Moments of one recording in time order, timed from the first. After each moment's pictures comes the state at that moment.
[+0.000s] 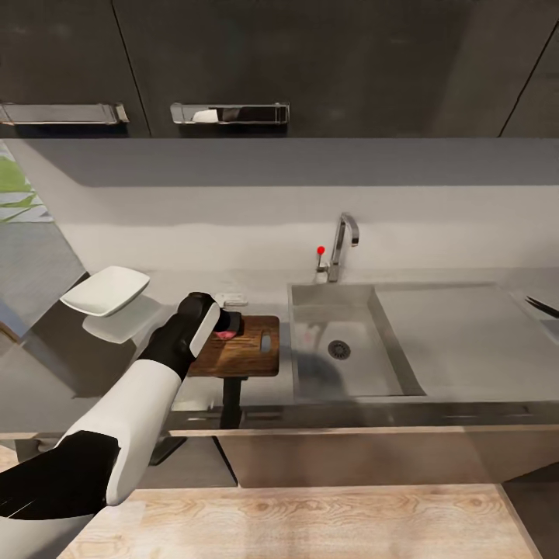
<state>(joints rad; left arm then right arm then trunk) -1.10 -0.11 -0.14 -0.75 0.21 0.92 0.17 -0.33 0.00 -0.16 -0.02 0.16 -0.52 -0.03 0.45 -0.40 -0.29</state>
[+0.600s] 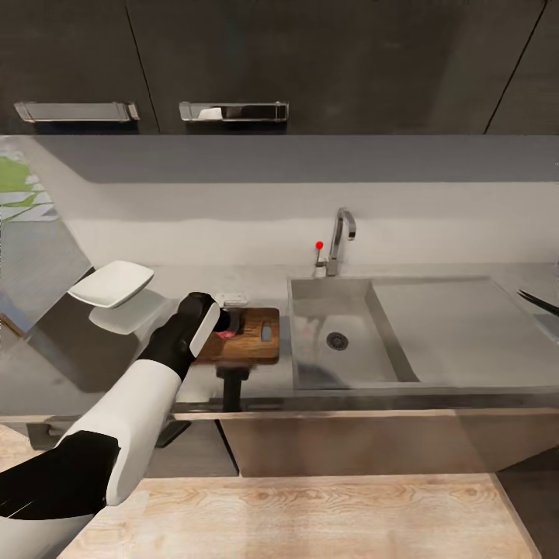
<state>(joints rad) -1.10 -0.11 -0.14 -0.75 0.21 0.92 0.17 -0.33 0.00 -0.16 -0.02 0.16 -0.52 -0.03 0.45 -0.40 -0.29</state>
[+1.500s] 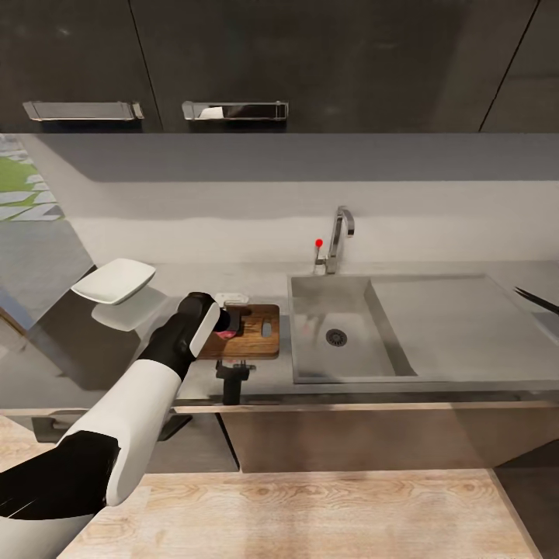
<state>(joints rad) -1.10 -0.11 -0.14 -0.76 0.21 0.92 0.17 -0.33 0.00 -0.16 -0.02 0.16 -0.52 -0.03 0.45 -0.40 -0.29</state>
